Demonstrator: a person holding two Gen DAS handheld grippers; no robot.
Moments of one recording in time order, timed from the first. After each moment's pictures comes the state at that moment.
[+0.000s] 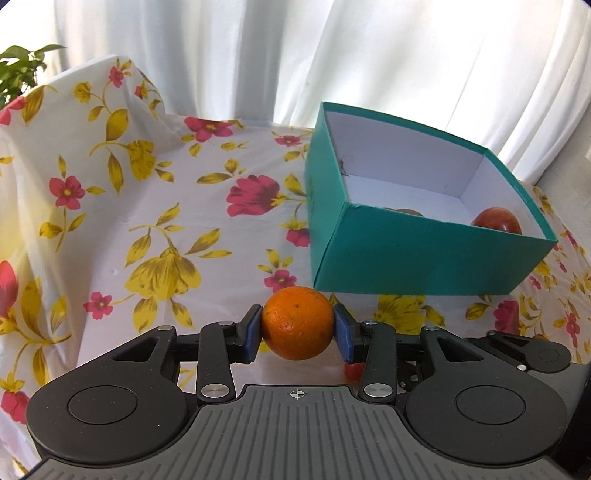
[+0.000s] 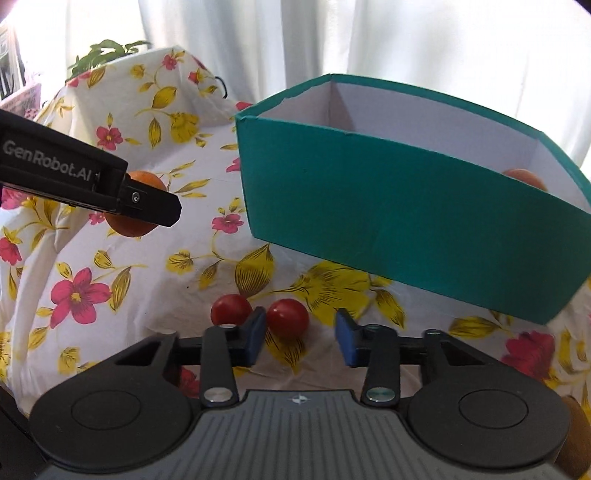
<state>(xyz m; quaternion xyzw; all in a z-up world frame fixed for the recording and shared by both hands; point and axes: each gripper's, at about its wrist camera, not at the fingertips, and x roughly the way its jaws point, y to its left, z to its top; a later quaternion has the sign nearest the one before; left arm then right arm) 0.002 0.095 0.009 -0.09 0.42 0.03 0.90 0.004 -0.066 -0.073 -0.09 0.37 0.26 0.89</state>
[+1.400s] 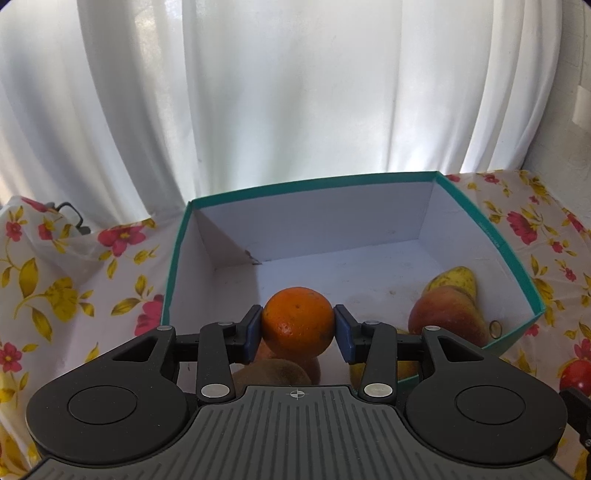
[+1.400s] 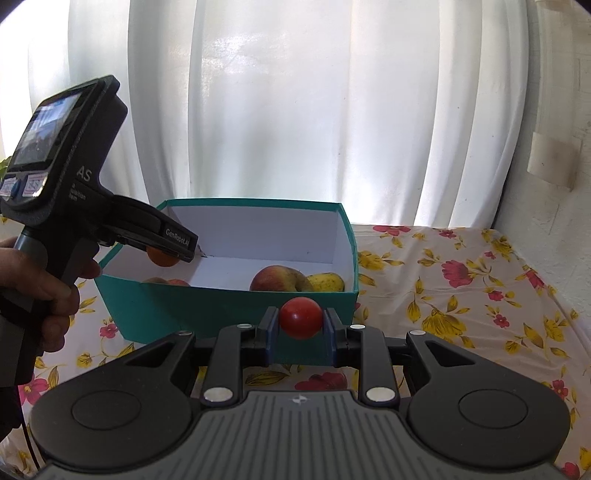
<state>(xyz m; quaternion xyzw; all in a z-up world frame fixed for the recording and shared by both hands) 0.120 -0.027 0.041 0.03 0.39 0.00 0.92 -0.011 -0.198 0.021 -0.02 0.27 0.09 0.96</state>
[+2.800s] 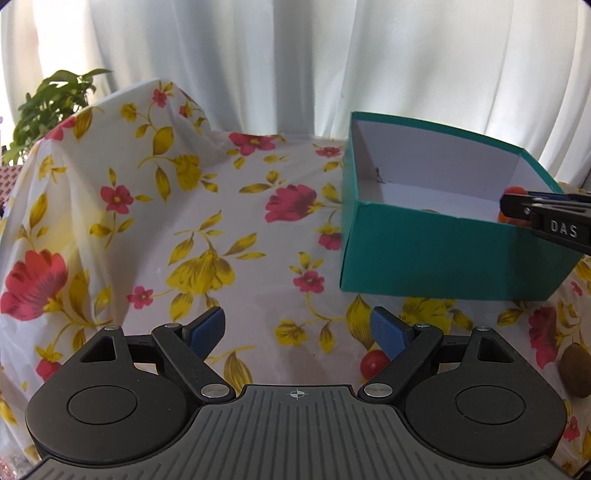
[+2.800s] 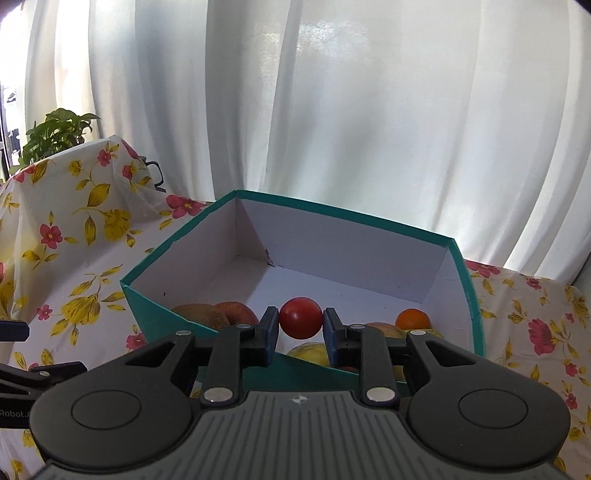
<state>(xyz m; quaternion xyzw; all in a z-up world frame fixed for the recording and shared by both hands) -0.016 0.063 0.015 -0.05 0.40 0.13 0.90 0.066 -0.119 0.009 -0.09 0.28 0.20 0.93</state>
